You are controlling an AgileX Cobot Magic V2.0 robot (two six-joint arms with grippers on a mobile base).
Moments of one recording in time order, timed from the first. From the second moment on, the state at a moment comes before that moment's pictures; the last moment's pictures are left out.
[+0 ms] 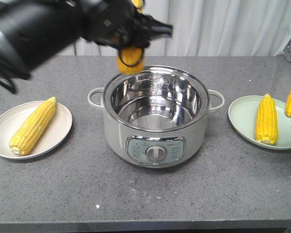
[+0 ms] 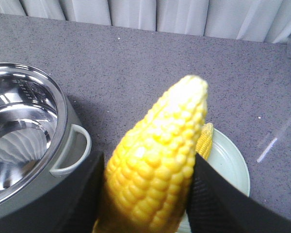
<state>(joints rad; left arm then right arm) -0.74 1.85 -2.03 0.56 1.02 -0.69 -0.18 1.24 -1.46 0.36 0.99 -0.39</state>
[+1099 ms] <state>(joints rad) -0.17 1.62 -2.03 0.06 1.23 -0.05 -0.18 1.24 -1.46 0.36 0.99 -0.42</state>
